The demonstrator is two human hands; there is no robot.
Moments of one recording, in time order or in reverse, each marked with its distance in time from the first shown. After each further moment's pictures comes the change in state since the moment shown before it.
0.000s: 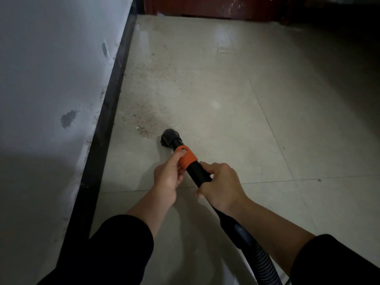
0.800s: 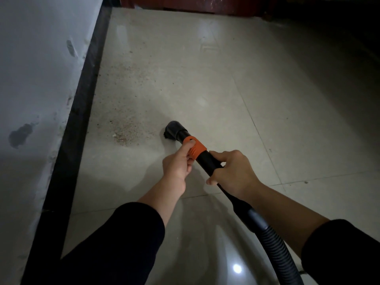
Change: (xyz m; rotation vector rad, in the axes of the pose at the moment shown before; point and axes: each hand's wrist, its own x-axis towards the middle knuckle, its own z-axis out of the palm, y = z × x) left_hand 0.023 0.008 0.078 0.023 -0.096 -0.067; right_hand 0.046 0.019 -0.062 -0.087 0.028 0.129
